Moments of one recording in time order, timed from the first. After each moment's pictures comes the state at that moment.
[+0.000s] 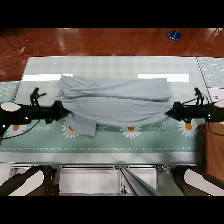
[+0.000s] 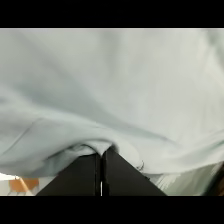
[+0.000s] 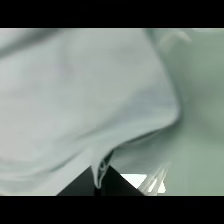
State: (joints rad) left arm 0.20 -1.11 0.60 0.67 -0.98 -1.36; right arm -0.36 -1.23 0.70 -0.82 1.06 1.28
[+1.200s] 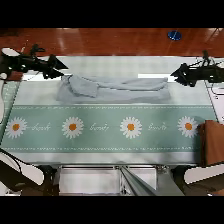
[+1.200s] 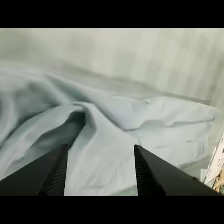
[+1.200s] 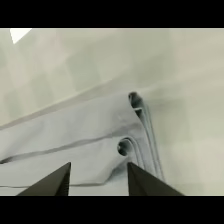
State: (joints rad) left arm 0.25 -1.89 1.73 0.74 -1.30 -1.50; right arm -0.36 -1.71 1.43 -0.81 1.06 1.39
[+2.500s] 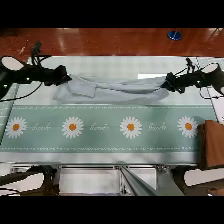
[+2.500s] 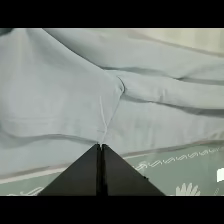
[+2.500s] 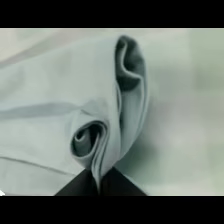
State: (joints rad) left arm 0.00 -1.40 1.18 0.87 -0.95 -1.40; right arm -0.20 -1.61 1.26 -0.90 1.04 1.41
